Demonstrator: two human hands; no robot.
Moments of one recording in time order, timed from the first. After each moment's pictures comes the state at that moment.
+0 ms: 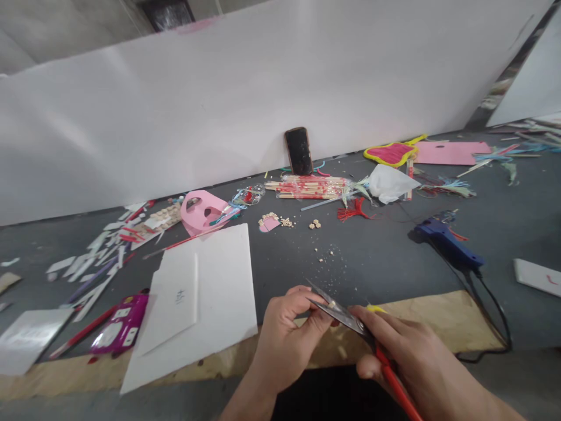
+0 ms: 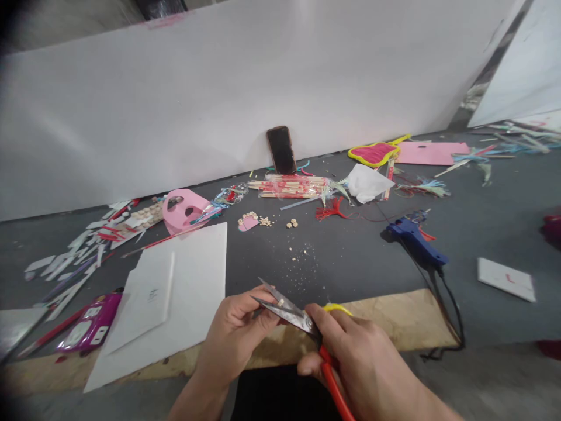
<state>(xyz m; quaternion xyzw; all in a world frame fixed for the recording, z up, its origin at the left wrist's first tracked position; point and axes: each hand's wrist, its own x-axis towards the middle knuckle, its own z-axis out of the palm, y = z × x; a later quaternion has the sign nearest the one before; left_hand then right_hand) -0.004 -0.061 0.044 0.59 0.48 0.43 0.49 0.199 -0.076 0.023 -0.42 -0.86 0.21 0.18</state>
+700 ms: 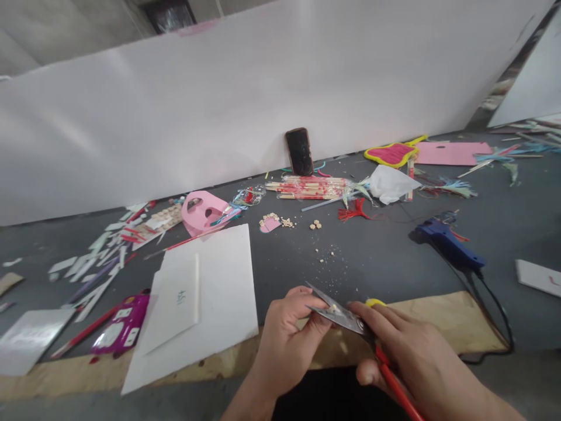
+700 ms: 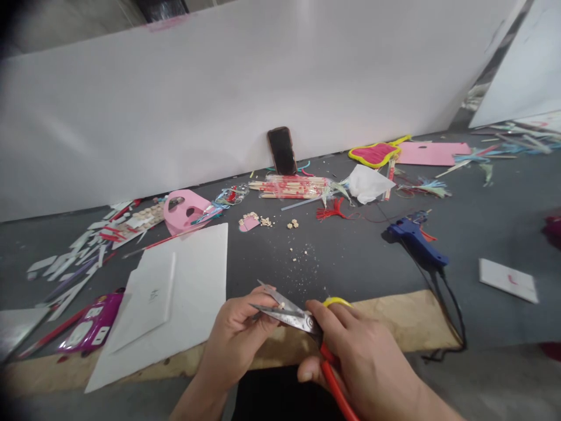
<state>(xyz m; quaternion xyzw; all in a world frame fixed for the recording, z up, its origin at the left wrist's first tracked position) -0.005 -0.062 0.043 0.63 0.48 0.44 0.43 0.198 -0.071 0.026 -0.42 -0.87 0.16 0.20</state>
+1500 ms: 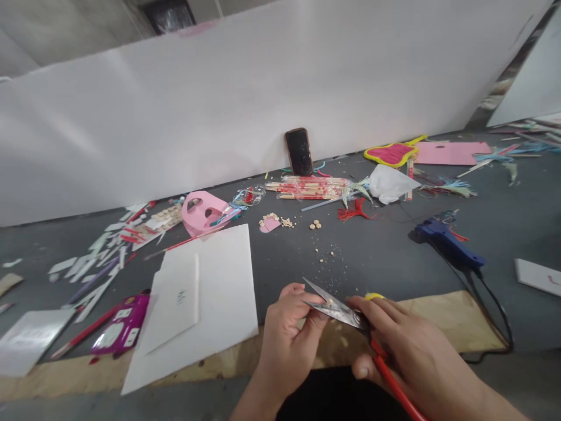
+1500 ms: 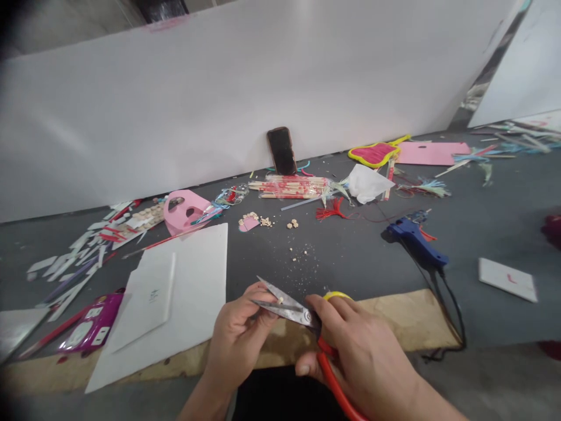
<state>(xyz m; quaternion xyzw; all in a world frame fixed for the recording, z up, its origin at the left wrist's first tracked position) -0.002 -0.065 0.036 0.67 0.50 0.43 0.34 0.196 -0.068 0.029 -0.45 -0.86 0.17 0.18</state>
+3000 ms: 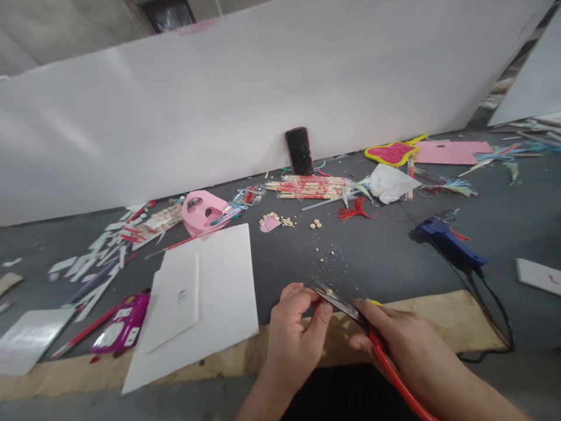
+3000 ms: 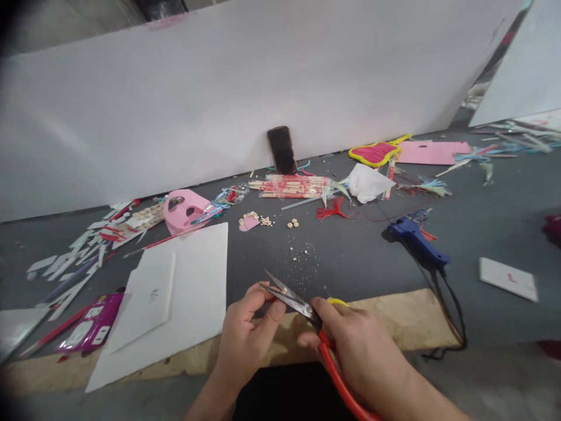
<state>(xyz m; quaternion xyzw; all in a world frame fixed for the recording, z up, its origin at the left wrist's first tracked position) 0.004 -0.064 0.023 0.65 0.54 0.43 0.32 0.193 -0.065 0.013 -0.46 -0.86 0.17 0.17</state>
